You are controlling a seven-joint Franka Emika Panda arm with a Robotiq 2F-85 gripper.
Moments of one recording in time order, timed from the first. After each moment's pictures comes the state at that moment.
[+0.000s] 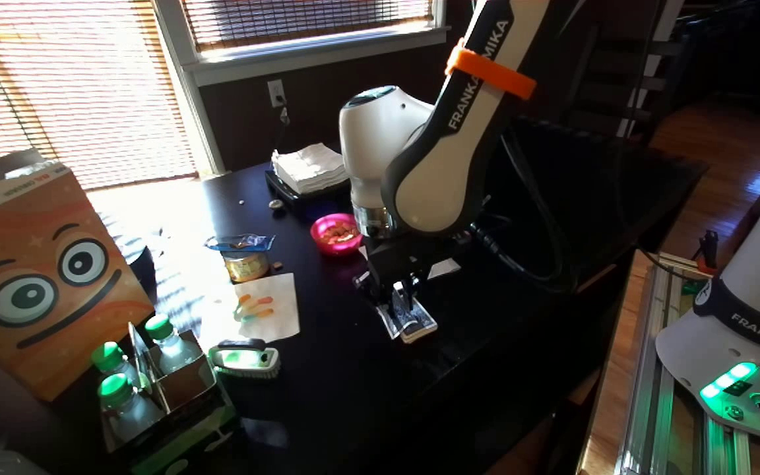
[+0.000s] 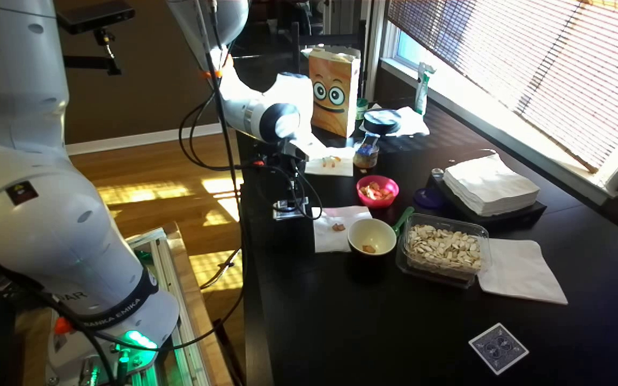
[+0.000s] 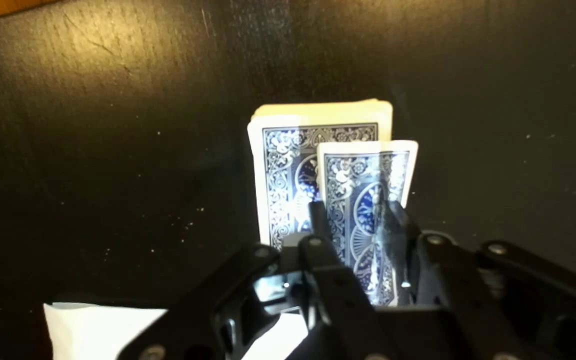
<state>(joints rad) 0.34 0.33 0.00 -2.44 0.00 2.67 0.85</state>
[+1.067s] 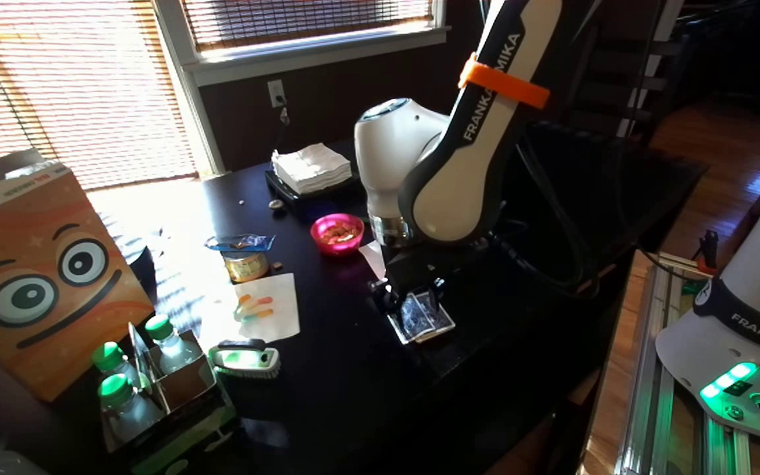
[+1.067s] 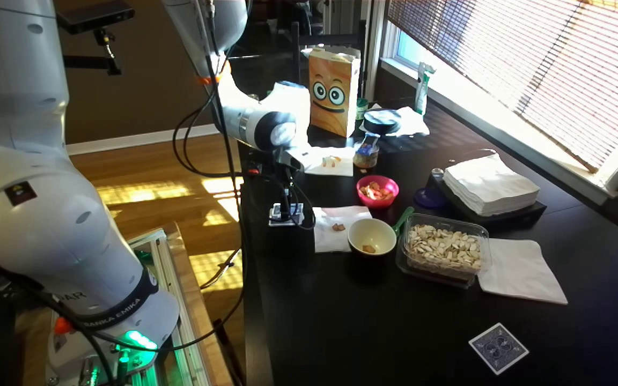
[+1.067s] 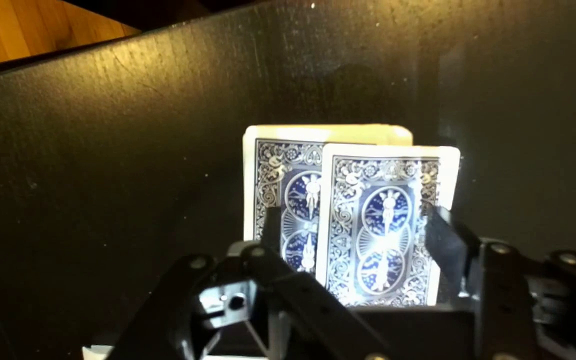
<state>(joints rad) 0.33 0.33 0.01 -2.49 0.01 2.68 0.85</state>
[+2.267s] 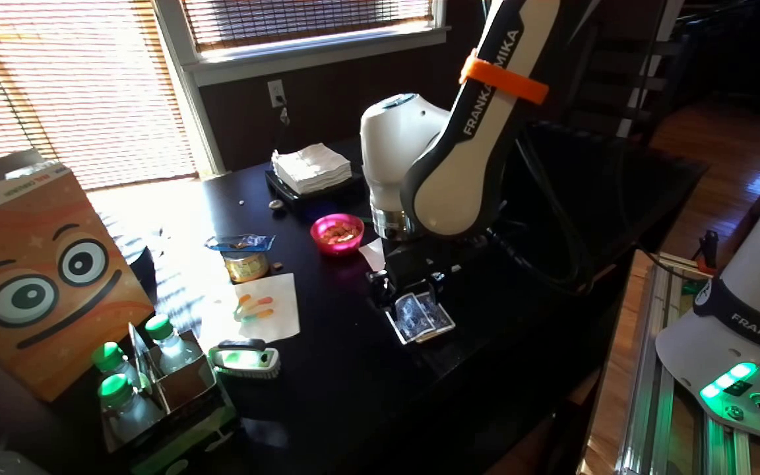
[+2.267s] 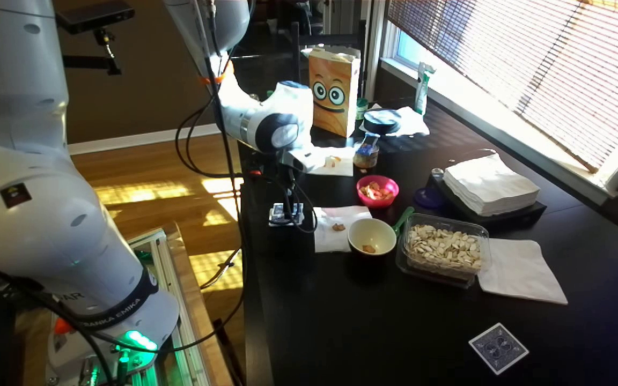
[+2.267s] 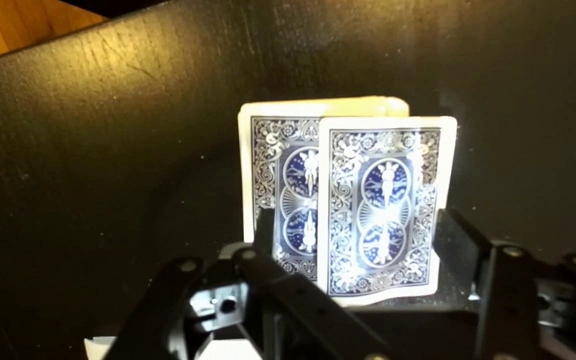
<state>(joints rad) 0.29 0.33 0.02 -2.50 0.02 2.72 0.85</state>
